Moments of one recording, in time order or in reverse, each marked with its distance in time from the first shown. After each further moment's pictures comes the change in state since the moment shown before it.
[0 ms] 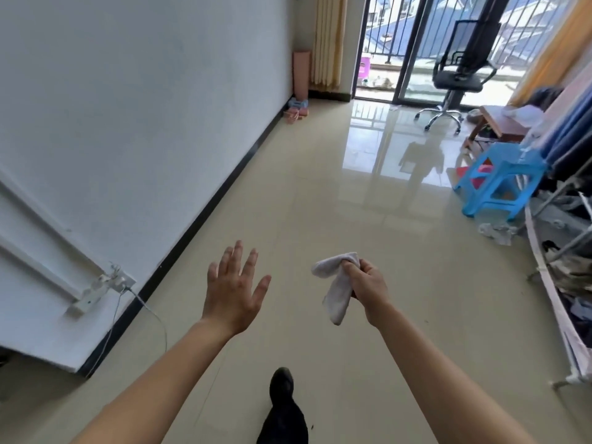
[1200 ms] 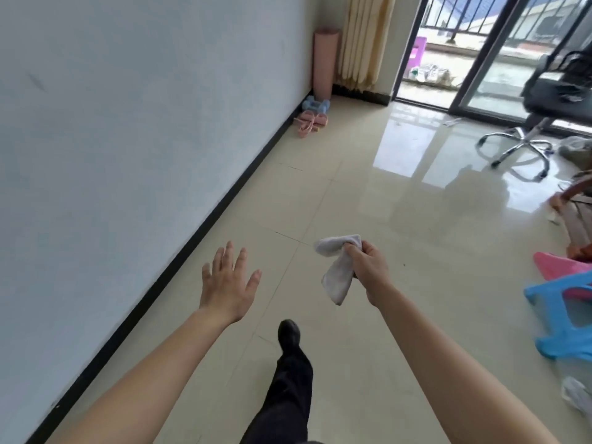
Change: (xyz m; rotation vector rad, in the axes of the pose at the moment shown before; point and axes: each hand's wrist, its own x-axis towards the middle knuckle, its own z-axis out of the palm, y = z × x) left_hand 0.964 0.054 0.118 0.014 -0.243 -0.290; right_hand 0.947 -0.366 0.035 -0.128 -0.103 0.054
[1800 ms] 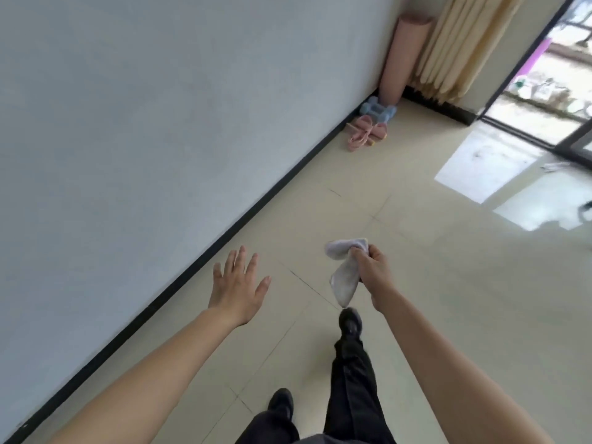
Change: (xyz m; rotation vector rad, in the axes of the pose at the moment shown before) left_hand 0.407 0.008 -0.046 0.026 -0.156 -0.151; right_hand 0.415 -0.177 0.114 -0.139 -0.171 0.072
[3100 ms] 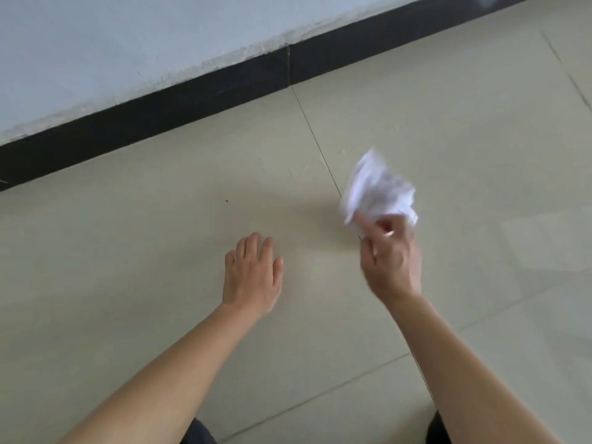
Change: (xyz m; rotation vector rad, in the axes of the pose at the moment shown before) left_hand 0.467 -0.135 0.682 -0.266 -0.018 -0.474; right_hand 0.608 0.503 0.339 -1.041 -0.270 -0.868
